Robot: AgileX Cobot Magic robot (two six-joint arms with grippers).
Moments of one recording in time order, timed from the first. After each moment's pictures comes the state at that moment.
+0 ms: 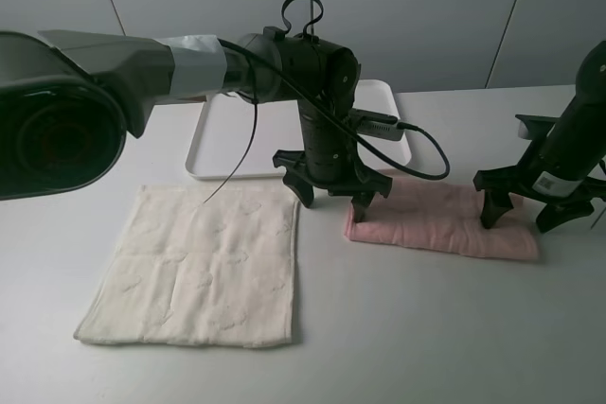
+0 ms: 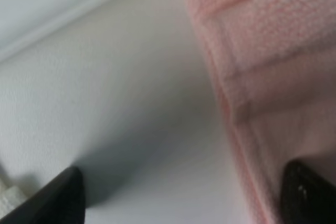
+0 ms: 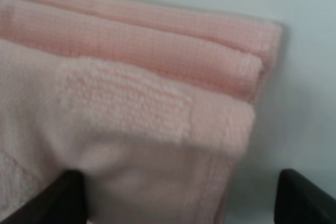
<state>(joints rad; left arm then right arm) -0.78 2.49 -2.02 -0.03 1.08 -0.31 -0.02 1.95 -0.94 0.09 0.66 -0.01</state>
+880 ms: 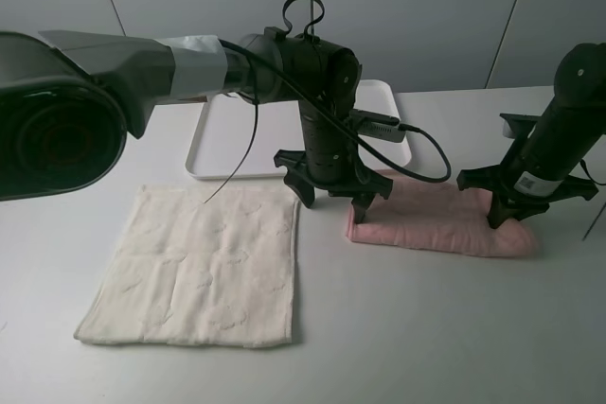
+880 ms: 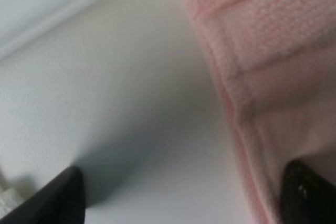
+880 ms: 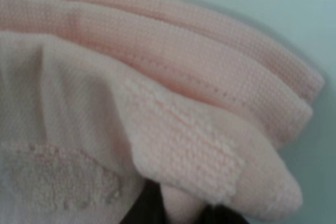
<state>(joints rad) -0.78 2.49 -2.02 -0.03 1.08 -0.29 0.03 1.94 -0.93 0.07 0.63 0.07</state>
